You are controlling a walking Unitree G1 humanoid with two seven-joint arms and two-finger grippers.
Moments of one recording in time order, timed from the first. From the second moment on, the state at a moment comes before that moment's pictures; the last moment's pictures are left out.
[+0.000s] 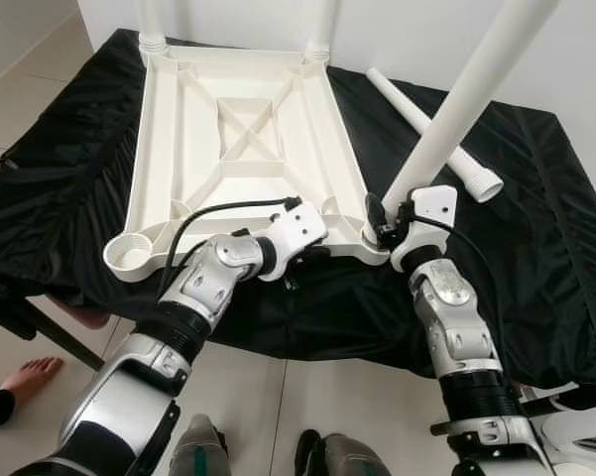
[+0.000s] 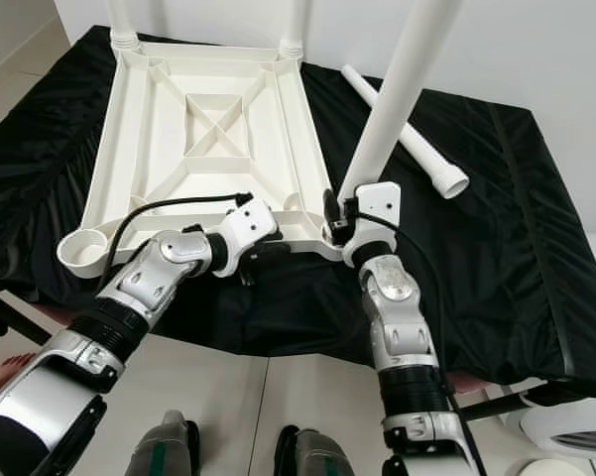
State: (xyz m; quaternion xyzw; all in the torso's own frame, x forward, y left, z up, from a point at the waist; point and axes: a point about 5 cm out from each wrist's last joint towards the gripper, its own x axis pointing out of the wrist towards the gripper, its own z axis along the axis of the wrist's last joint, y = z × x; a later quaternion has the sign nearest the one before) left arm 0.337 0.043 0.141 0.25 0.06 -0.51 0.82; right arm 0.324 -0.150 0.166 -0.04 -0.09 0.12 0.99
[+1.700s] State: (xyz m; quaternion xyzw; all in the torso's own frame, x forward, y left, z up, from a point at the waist) left arm 0.336 0.043 0.140 0.25 0.06 -0.50 0.82; right arm 0.325 -0.166 0.165 -0.02 -0.02 0.24 0.97
